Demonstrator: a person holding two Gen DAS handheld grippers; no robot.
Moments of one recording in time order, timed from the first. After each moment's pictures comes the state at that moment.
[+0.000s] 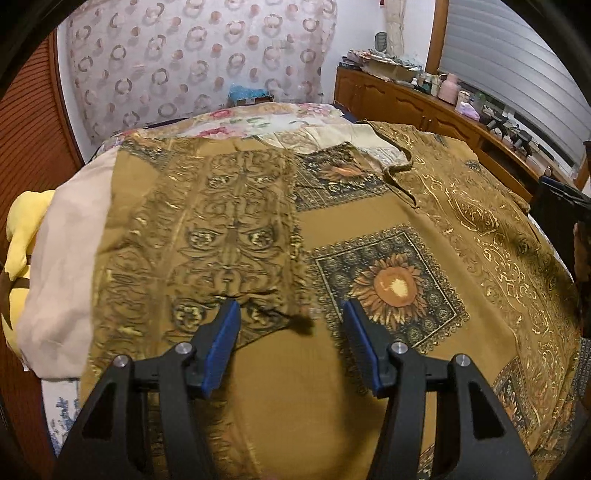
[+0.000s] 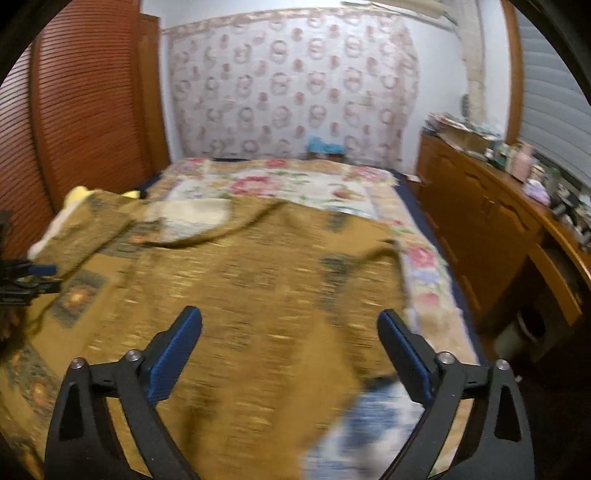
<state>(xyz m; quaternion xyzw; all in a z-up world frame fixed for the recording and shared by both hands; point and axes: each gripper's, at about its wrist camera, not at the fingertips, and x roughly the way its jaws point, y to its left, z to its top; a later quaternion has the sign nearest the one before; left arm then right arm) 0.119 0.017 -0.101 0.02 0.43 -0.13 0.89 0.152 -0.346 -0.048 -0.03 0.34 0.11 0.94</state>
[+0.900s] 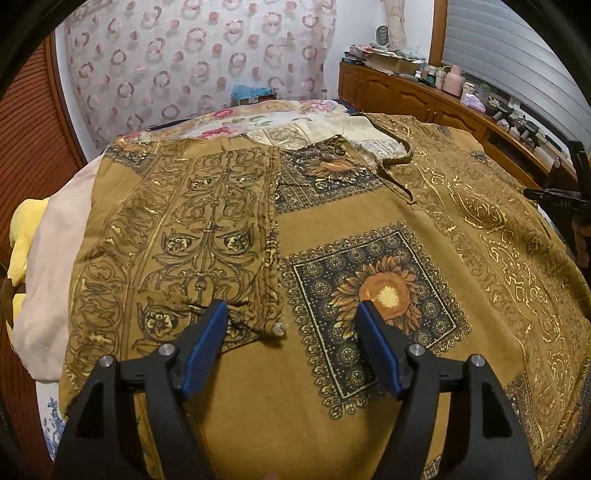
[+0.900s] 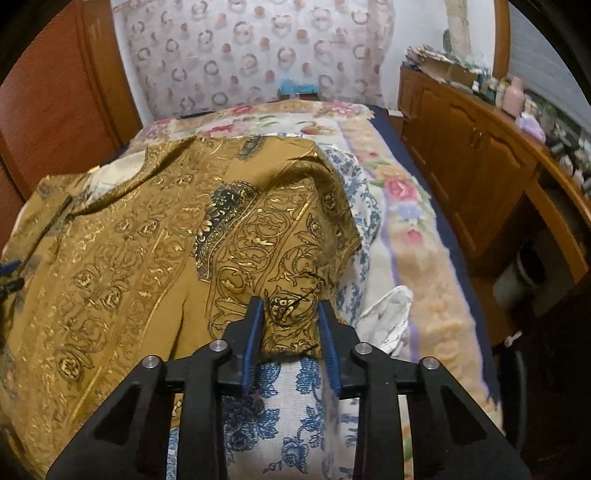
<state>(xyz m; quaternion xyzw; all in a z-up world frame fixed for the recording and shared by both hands) 0.126 -0.006 -0.106 0.04 0.43 -0.11 0.90 0.191 -0.409 -0.093 -0.01 0.43 0.09 0.90</state>
